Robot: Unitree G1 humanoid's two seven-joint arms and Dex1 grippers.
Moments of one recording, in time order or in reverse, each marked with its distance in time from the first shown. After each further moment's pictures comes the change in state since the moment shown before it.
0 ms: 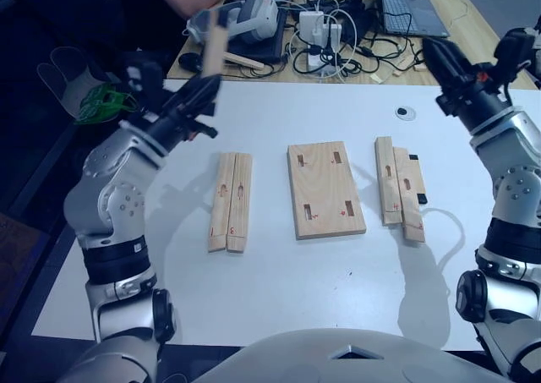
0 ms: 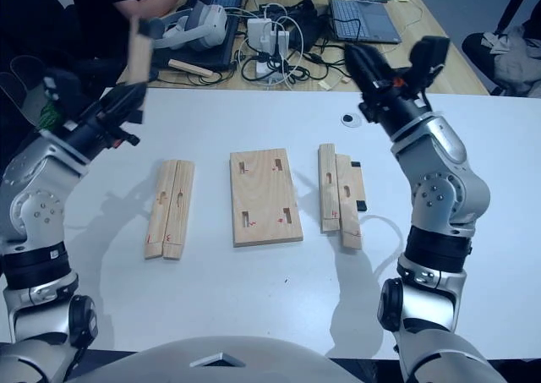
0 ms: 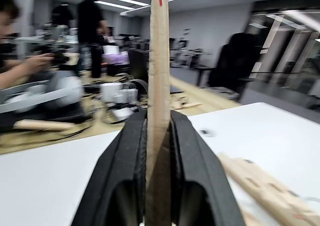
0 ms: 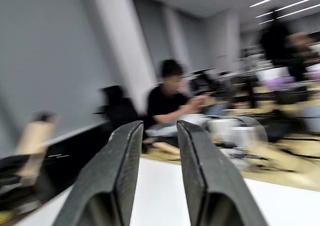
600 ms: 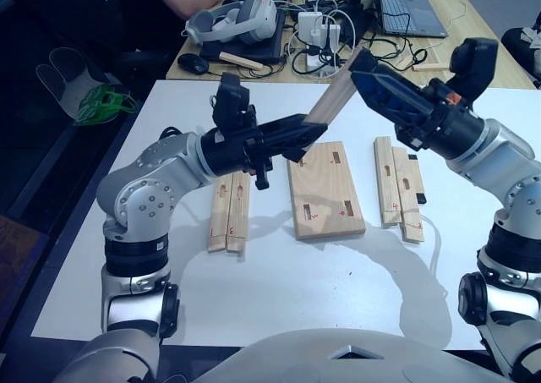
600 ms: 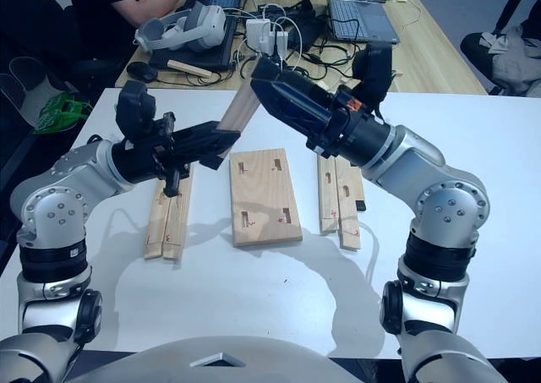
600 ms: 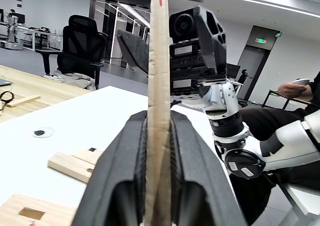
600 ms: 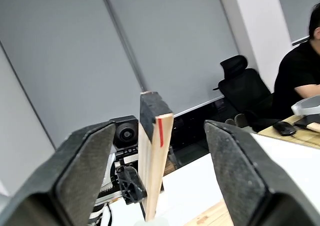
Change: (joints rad) left arm 0.005 0.007 -0.166 -0.106 -0.259 0.168 -0.214; right arm 0.016 -0.016 0.058 -0.126 0.413 0.231 0.009
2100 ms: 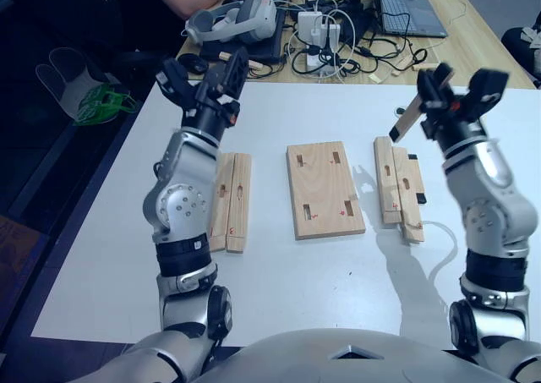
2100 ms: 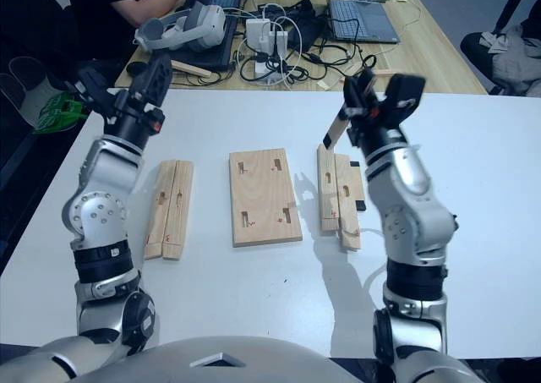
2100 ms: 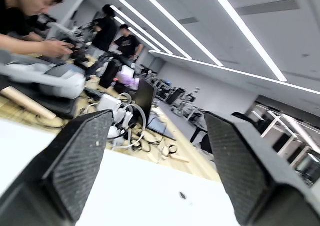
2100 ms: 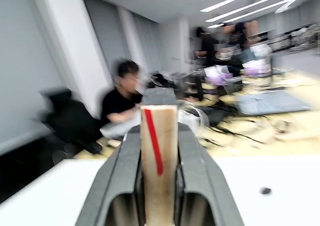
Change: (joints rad) left arm 0.038 -0.363 0.172 0.160 0.218 -0.365 0.784; right arm 0.192 0.094 0.161 0.036 -0.797 -0.468 -0.515
